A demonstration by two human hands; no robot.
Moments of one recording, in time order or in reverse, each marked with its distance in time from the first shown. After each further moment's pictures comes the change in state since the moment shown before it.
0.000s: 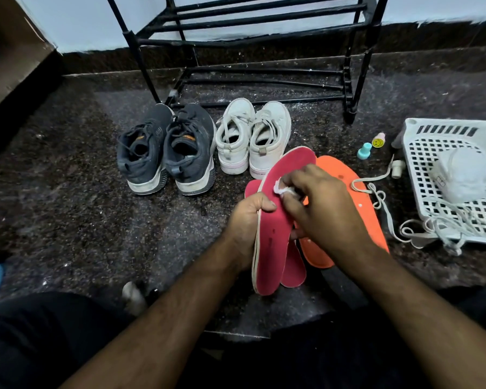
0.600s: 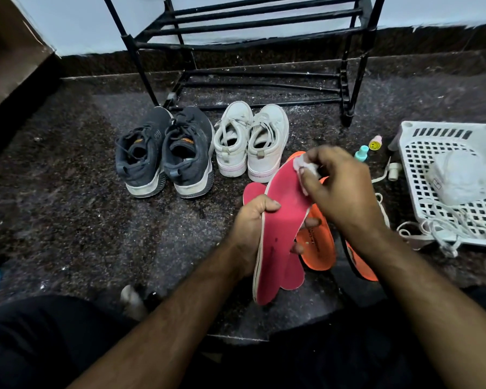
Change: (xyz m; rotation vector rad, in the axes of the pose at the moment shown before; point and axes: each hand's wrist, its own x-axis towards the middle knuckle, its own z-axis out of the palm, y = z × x) left_hand -0.001 -0.005 -0.001 0.169 0.066 -0.057; right_hand 0.018 0.018 -0.022 0.067 0.180 0.097
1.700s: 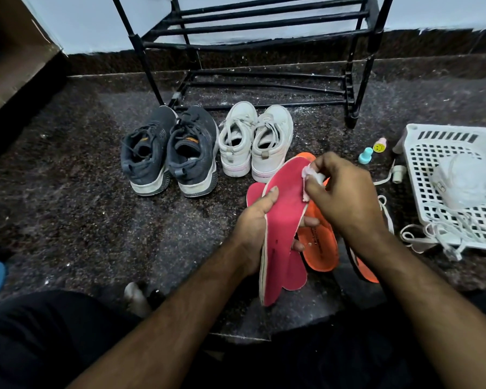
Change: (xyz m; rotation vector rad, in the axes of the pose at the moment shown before) left_hand -0.007 0.002 0.006 0.093 0.127 0.023; right_hand -0.004 0.006 0.006 -0.110 -0.035 0.124
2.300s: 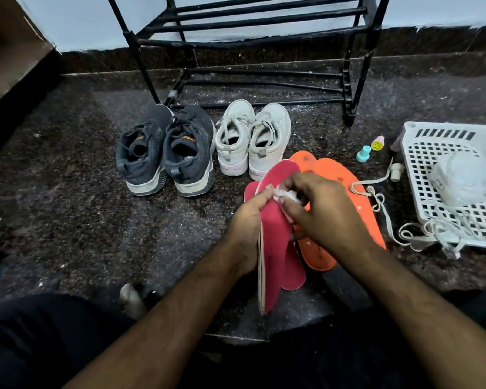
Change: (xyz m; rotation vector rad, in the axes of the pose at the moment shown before) left_hand 0.007 0.000 0.004 -0.258 -0.031 0.026; right_hand -0.018 -0.013 0.013 0.083 -0.213 -0.170
